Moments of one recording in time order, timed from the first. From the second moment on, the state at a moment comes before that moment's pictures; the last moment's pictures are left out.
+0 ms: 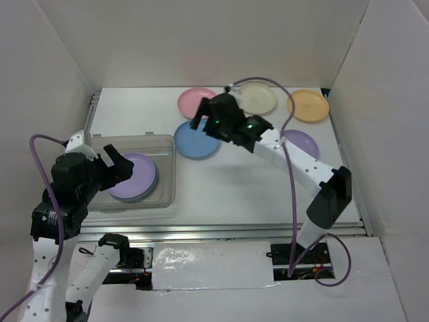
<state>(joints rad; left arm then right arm) -0.11 0.65 1.14 -1.00 -0.08 -0.52 0.81 1.69 1.66 -0.56 0.23 0.90</state>
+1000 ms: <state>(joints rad) -0.12 0.64 0.98 -0.84 -0.01 -0.37 0.51 2.17 1.63 -0.47 0.08 0.86</state>
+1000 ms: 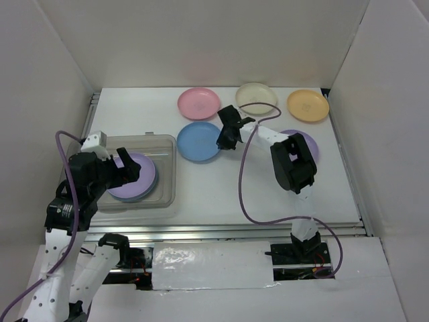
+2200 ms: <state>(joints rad) -0.08 0.38 0.93 -0.82 -0.18 -0.45 0.97 2.22 1.97 -0.58 0.08 0.84</state>
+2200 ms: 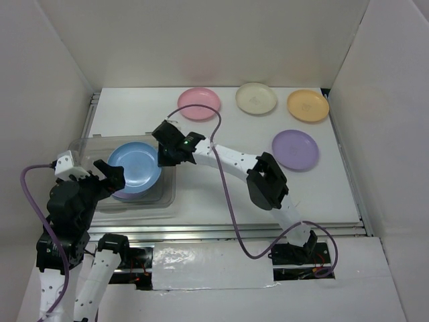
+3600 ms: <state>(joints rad) -0.08 0.58 0.93 -0.80 -0.07 -0.42 -0.39 1.21 0.88 -0.55 0.02 0.71</state>
